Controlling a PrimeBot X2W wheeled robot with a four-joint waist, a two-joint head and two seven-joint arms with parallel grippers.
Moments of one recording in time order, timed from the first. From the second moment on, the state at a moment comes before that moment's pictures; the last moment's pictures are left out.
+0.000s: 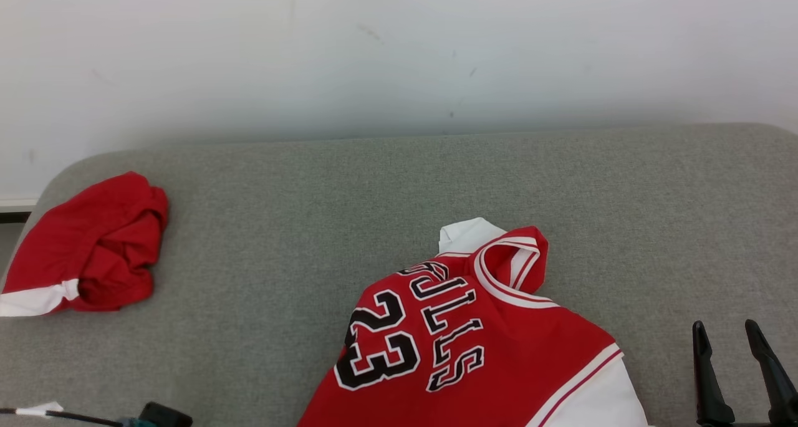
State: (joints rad) left arm -0.04 0.75 -0.66 0.08 -0.76 0.00 0.30; right arm 0.04 -0.10 -0.08 0.11 0.21 0.13 -0.26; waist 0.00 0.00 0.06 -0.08
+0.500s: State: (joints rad) left arm -0.18 0.57 -0.67 0.03 -0.75 0.00 0.20; right arm 0.02 -0.10 -0.04 0.12 0.21 0.13 -0.26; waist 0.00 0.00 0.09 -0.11
